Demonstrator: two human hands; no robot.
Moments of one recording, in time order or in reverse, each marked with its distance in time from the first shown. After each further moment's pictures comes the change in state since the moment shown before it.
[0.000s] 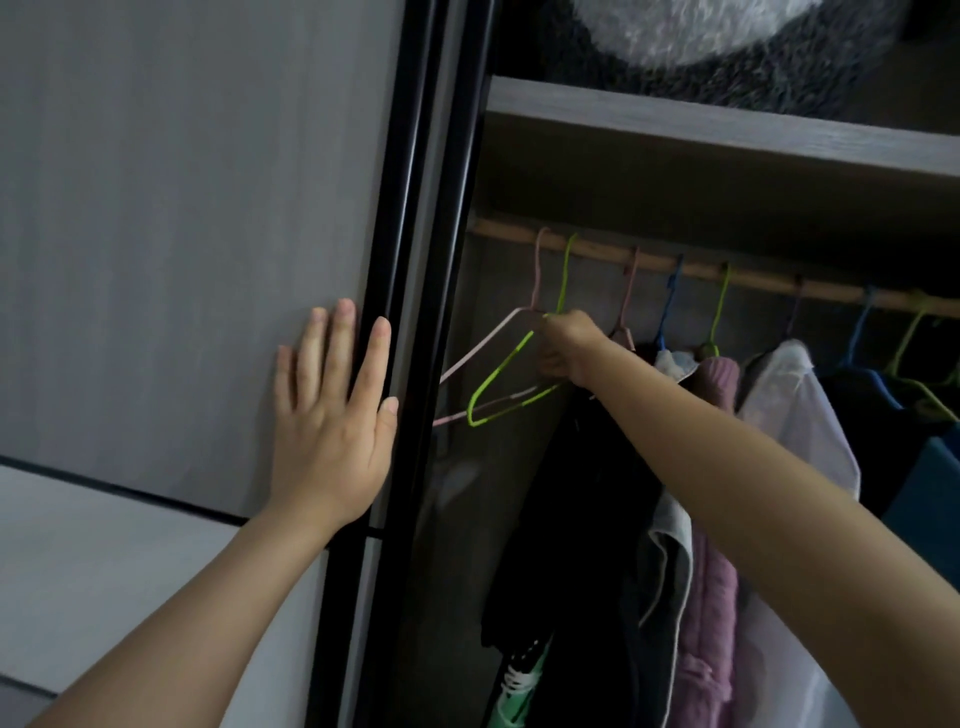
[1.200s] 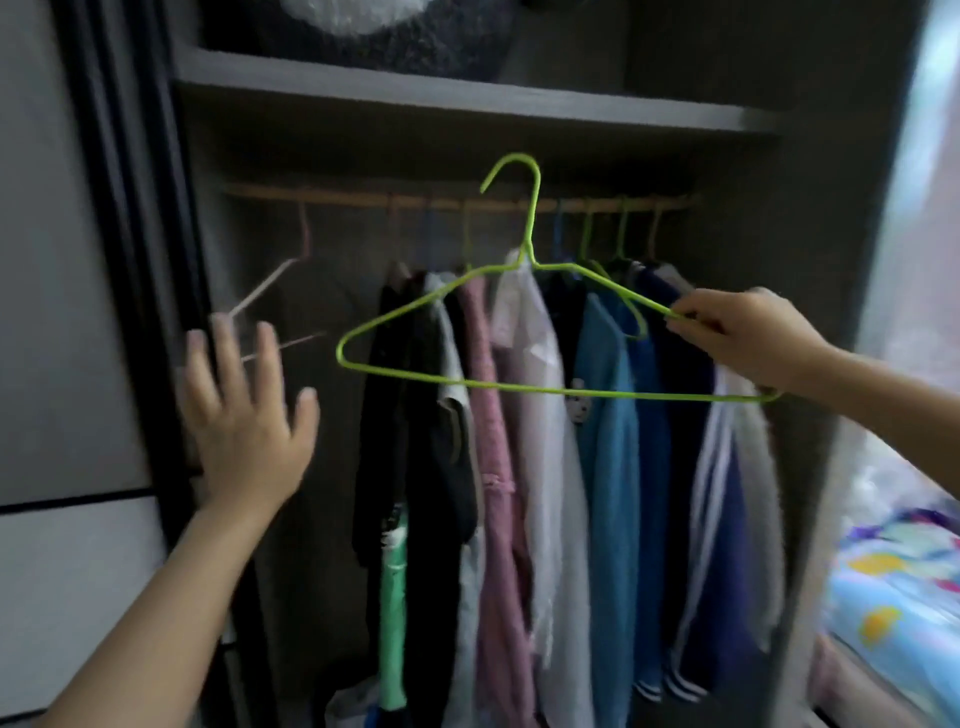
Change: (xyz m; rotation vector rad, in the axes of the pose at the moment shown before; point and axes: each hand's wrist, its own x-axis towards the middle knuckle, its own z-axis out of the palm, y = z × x) left_hand -0.030 0.094 -0.028 -0.273 -0.163 -0.022; right_hand -0.287 0.049 -0.299 -1.215 0.419 -0.382
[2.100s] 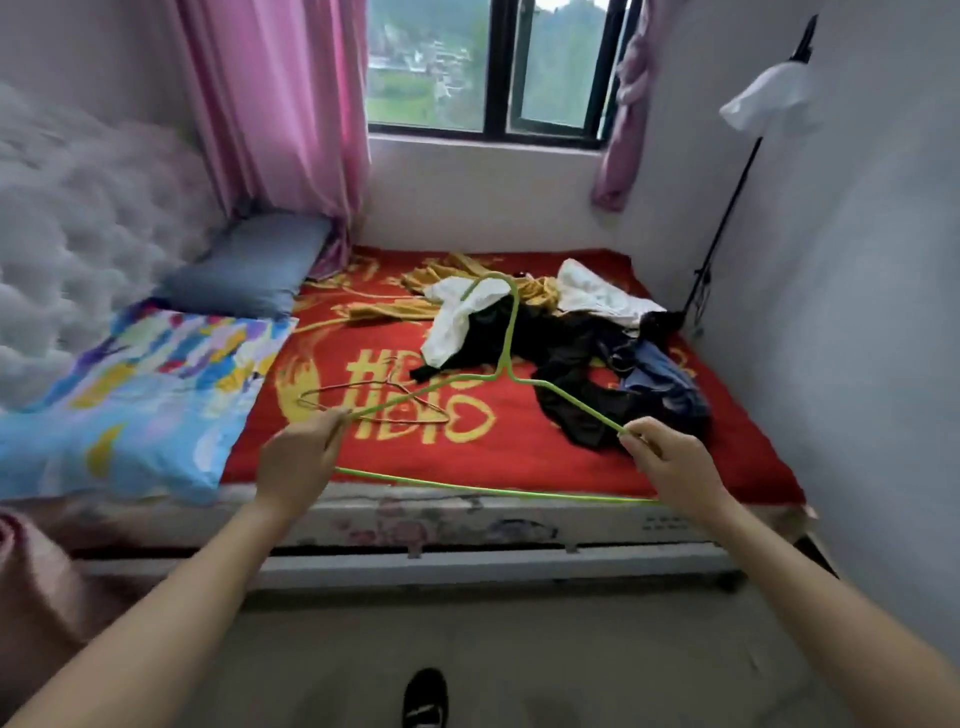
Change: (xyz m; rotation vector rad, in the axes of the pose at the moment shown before) left_hand -0.364 0.853 0.026 -1.283 -0.910 0.709; right_hand -0.717 0.310 -0.324 -0.381 0.065 1.427
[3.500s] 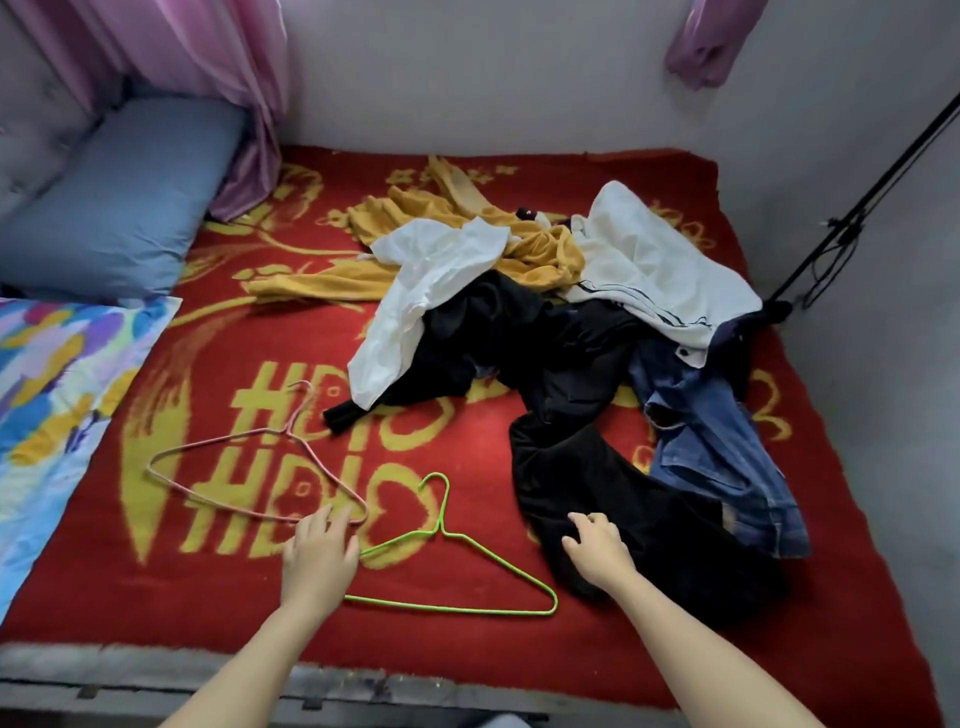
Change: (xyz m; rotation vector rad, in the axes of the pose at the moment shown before) left_hand 0.270 0.007 0.442 0.273 -0.723 -0.529; right_hand 0.412 0.339 0.225 -0.284 -0.827 0.510
